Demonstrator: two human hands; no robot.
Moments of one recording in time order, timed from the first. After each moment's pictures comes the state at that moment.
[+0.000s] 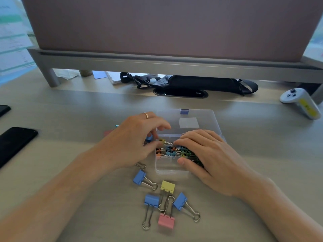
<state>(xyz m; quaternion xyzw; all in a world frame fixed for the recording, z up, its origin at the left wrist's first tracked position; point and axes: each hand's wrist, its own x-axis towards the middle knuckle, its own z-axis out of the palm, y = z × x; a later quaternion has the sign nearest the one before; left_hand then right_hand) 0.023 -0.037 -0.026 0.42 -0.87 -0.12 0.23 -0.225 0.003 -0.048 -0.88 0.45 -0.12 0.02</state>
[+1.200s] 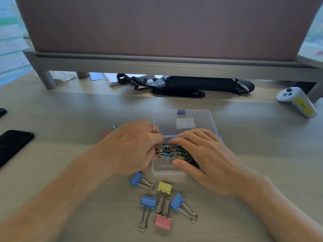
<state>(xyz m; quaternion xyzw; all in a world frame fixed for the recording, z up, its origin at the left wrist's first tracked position) 0.017 -0.025 -0.018 0.40 -0.91 0.00 0.13 -0.220 0.005 -0.043 -0.88 0.46 -0.10 0.03</state>
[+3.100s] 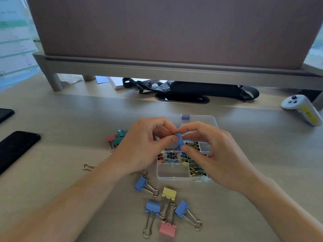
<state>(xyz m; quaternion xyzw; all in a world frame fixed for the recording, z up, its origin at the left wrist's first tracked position) -0.004 -0.031 -0.023 0.46 -0.75 -0.32 0.35 -0.216 -0.007 -0.032 -0.79 0.45 -0.36 0.20</state>
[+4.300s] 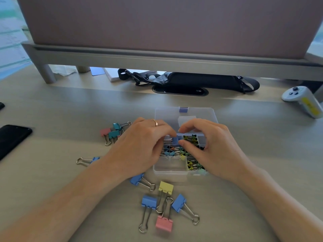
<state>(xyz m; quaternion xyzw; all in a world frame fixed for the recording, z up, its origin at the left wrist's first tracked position) -0.001 -0.027 -0.040 0.42 -0.87 -0.04 0.24 -0.220 -0.016 -0.047 -0.80 0.50 -0.30 0.13</state>
